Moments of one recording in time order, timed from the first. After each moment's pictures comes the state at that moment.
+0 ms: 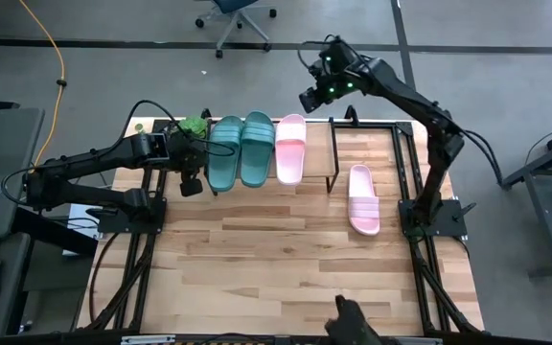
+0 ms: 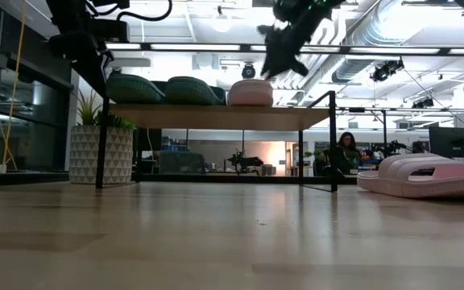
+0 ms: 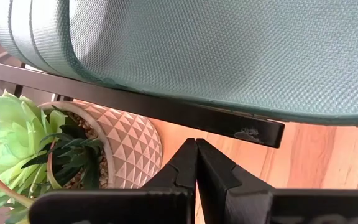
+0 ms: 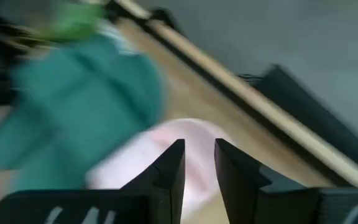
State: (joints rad) left arm 0.47 1.01 0.93 -1.04 -0.22 0.20; right arm -0.70 1.81 1.94 -0.95 -0.27 0.25
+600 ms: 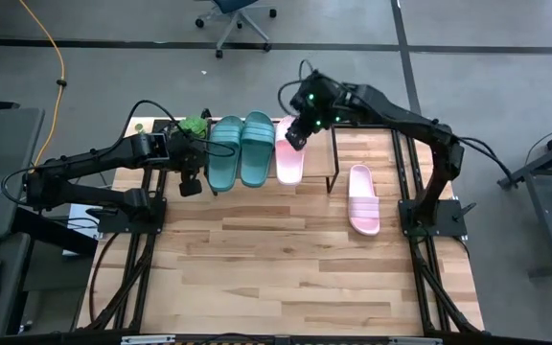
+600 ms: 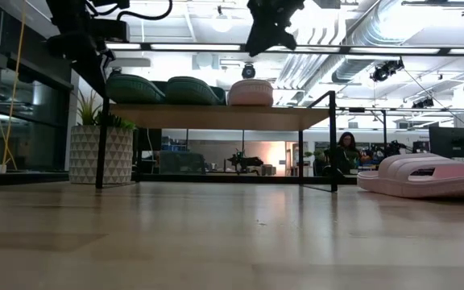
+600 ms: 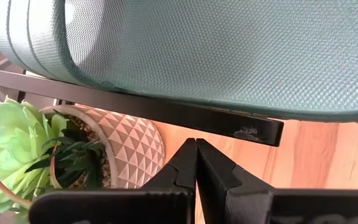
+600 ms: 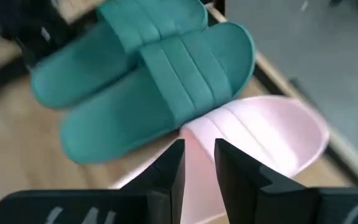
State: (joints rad) left arm 0.47 1.01 0.93 -1.04 -0.22 0.24; right arm -0.36 1.77 1.94 -1.00 -0.01 0.19
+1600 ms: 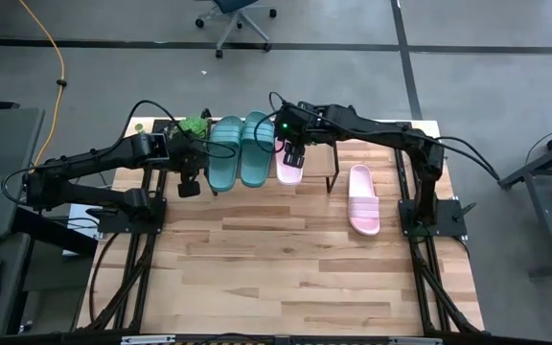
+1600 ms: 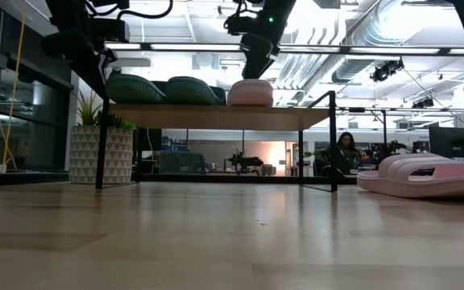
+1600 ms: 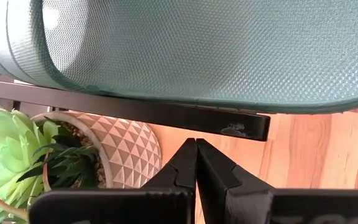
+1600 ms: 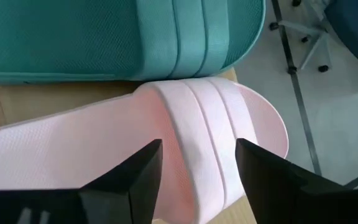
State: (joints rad) left arm 0.47 1.01 0.93 -1.05 -0.19 0.28; right arm -0.27 1.91 1.94 -1.05 0.32 -0.20
